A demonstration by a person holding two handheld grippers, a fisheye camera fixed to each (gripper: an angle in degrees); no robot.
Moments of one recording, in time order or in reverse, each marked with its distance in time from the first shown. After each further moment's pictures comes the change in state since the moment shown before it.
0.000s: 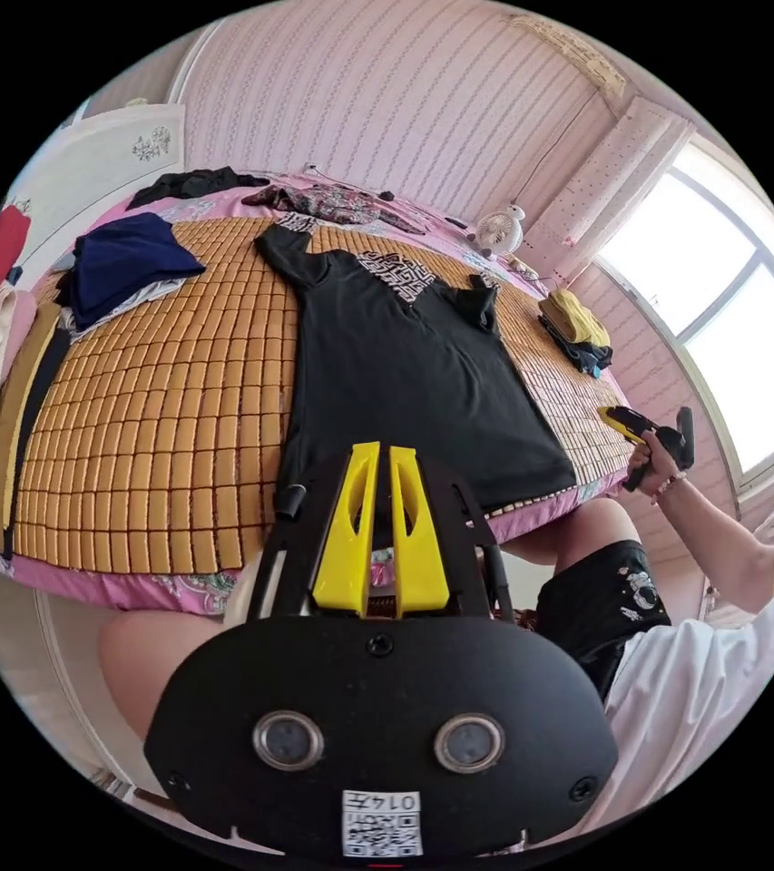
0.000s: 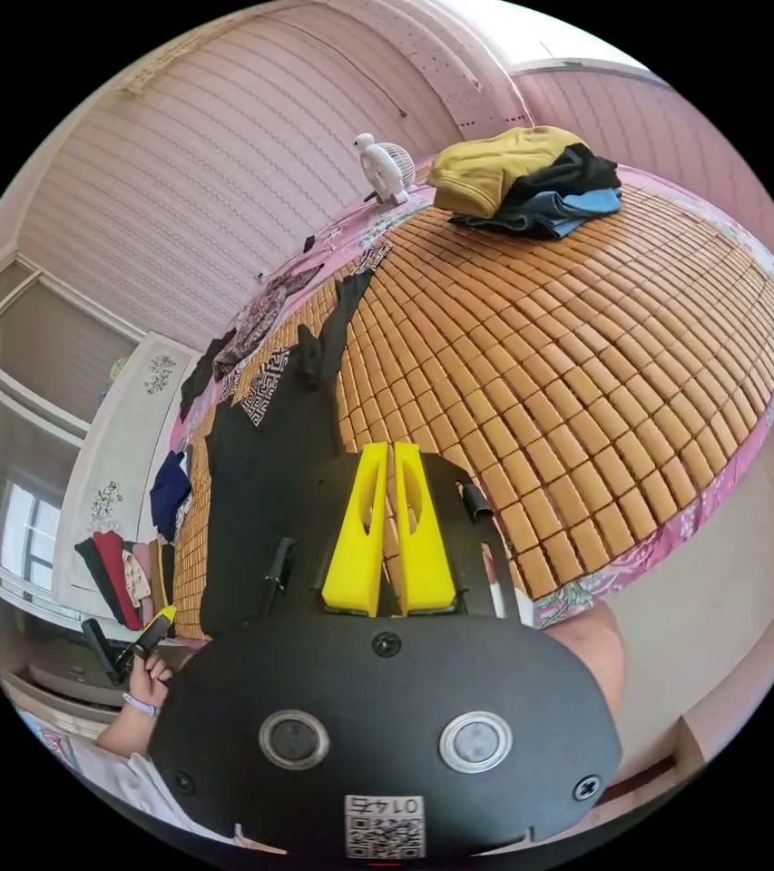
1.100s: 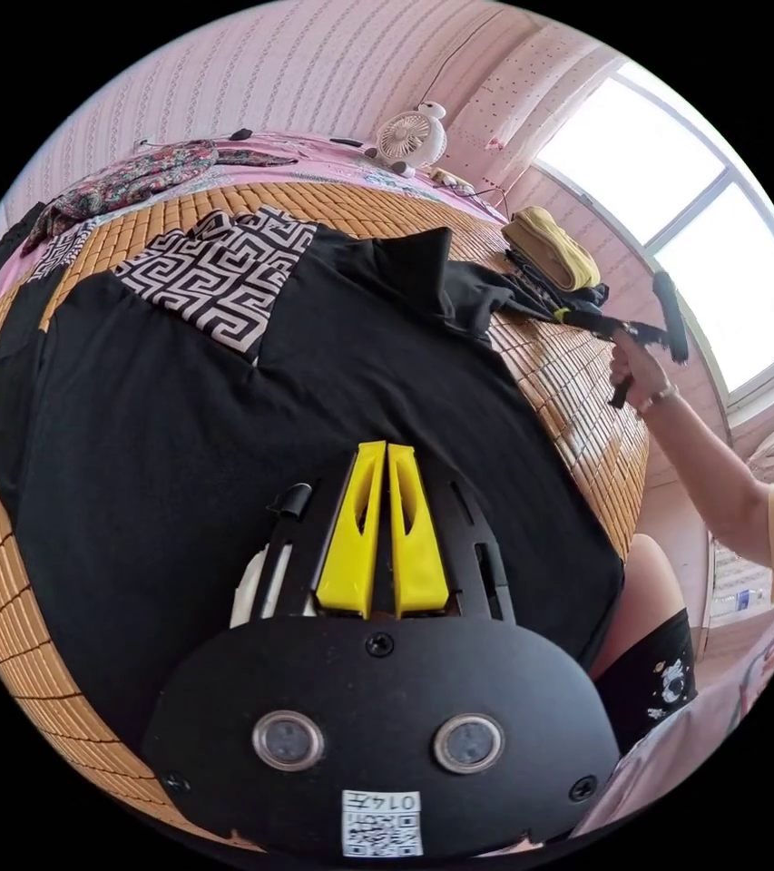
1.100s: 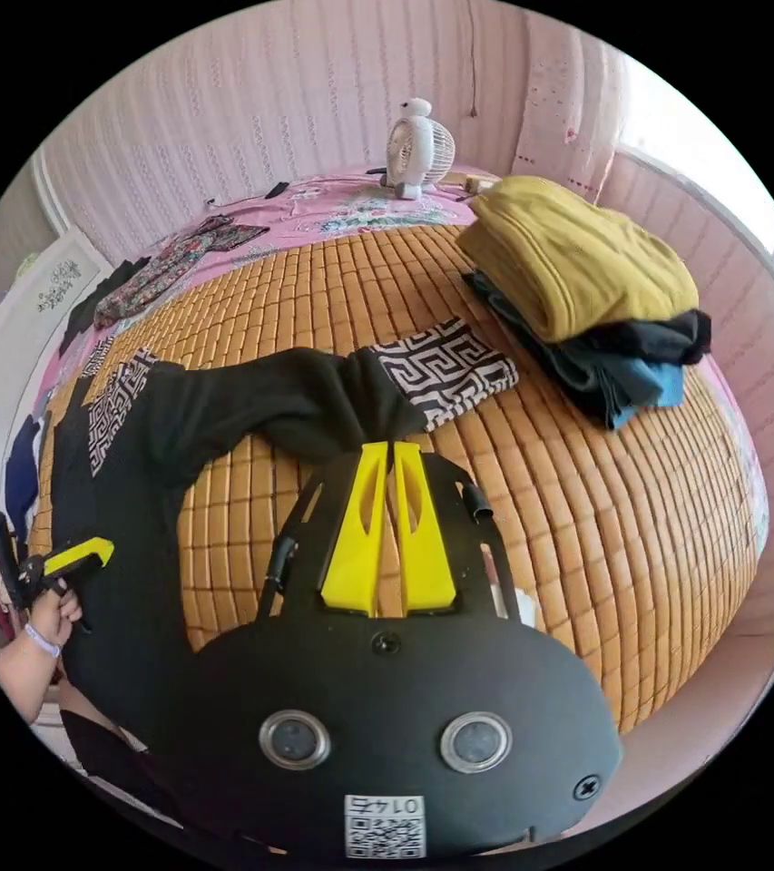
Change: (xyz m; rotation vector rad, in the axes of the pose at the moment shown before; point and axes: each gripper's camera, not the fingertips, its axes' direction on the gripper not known) left arm 0.075 -0.221 0.331 -0.215 0.156 0.243; right arm -0.016 -0.096 0.083 -0.076 0.317 -0.138
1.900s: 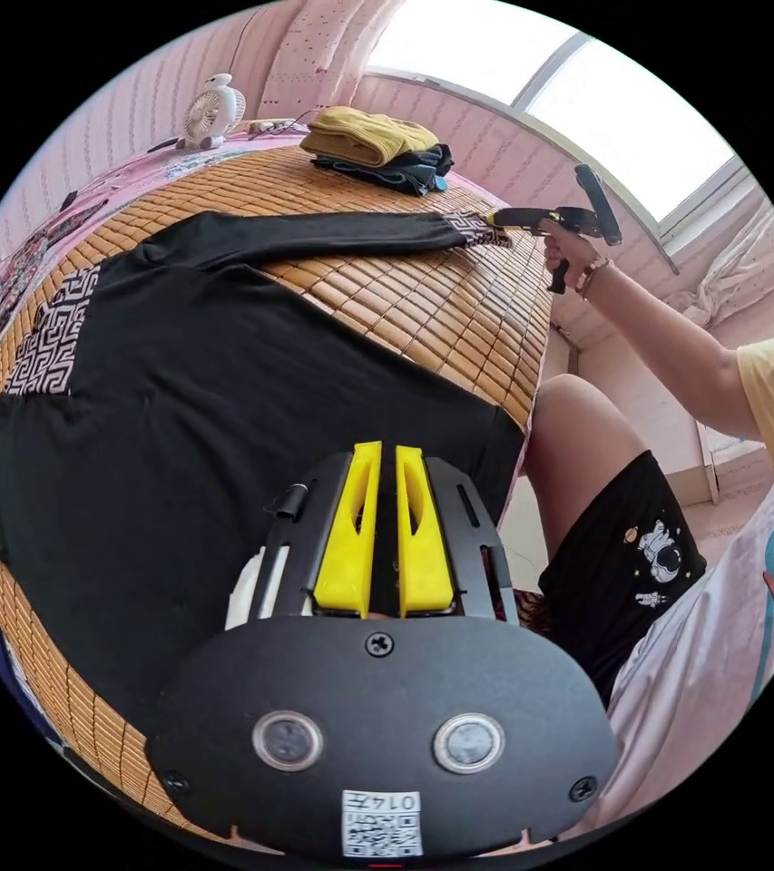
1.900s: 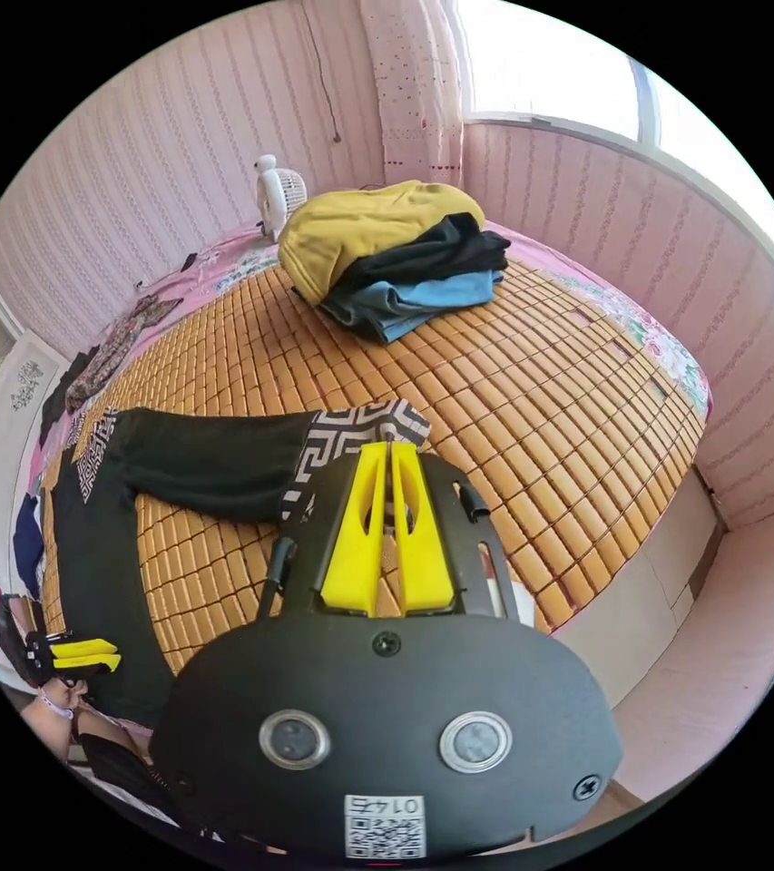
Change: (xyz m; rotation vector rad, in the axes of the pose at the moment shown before) left arm 0.166 0.032 0.037 -0.206 0.047 0.414; right arm 0.109 0.062 -0.101 0.142 0.112 0.188
